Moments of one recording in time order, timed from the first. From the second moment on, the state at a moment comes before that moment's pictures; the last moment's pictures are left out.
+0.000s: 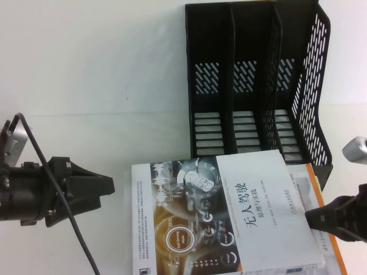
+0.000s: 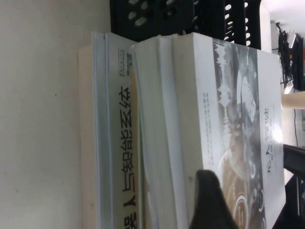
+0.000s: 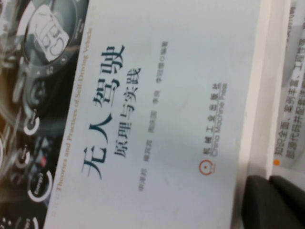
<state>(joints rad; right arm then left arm) 0.23 1.27 -0.59 1.02 0.58 -0.70 0.11 1.31 -0.73 -1.23 1.08 0.60</state>
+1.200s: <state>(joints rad) 0.23 1.22 -0.59 1.02 0.61 -0.71 0.11 1.31 -0.65 -1.27 0.97 0.59</state>
